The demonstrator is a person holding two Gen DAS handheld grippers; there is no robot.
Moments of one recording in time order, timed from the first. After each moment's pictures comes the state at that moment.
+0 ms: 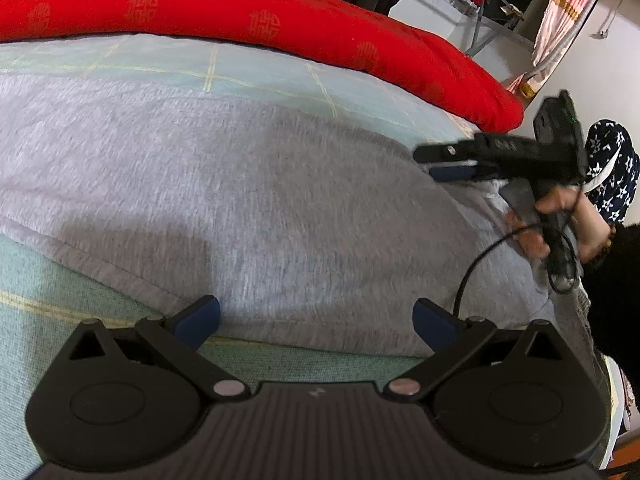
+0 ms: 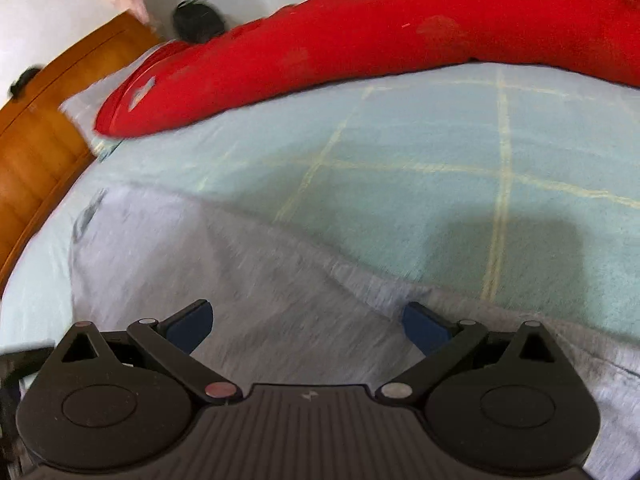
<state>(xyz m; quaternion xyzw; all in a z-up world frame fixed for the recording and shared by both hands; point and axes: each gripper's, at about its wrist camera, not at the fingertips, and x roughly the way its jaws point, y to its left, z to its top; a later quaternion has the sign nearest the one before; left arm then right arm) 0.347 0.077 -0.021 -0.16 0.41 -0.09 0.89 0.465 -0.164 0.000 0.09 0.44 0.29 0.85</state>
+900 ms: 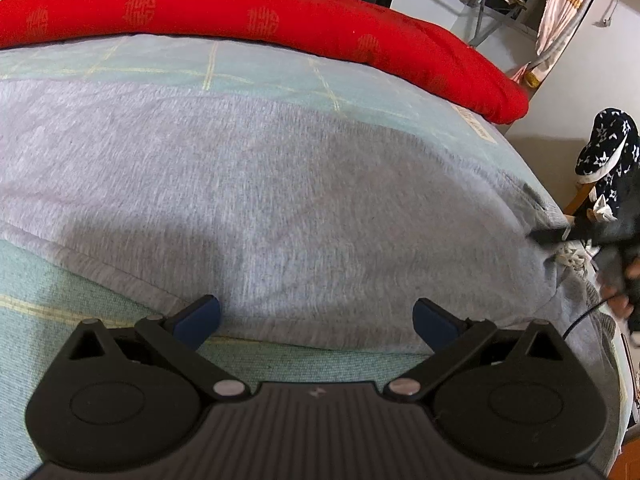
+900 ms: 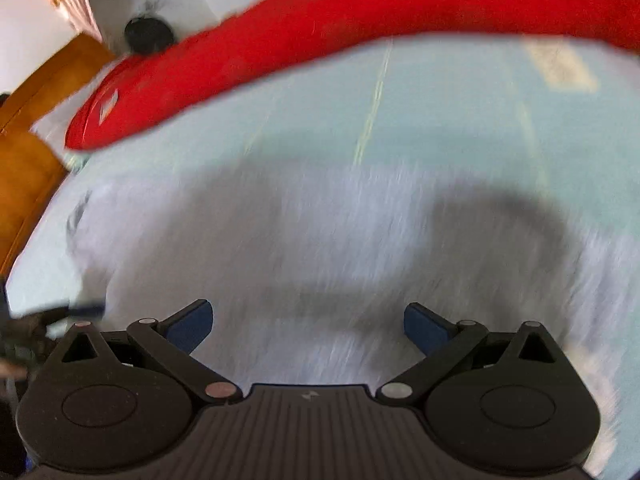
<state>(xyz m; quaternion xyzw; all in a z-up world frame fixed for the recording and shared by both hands) 0.349 0.073 -0.022 -0.15 0.42 -0.09 0.89 0.363 -0.249 0.016 0.11 0.48 0.22 0.84</state>
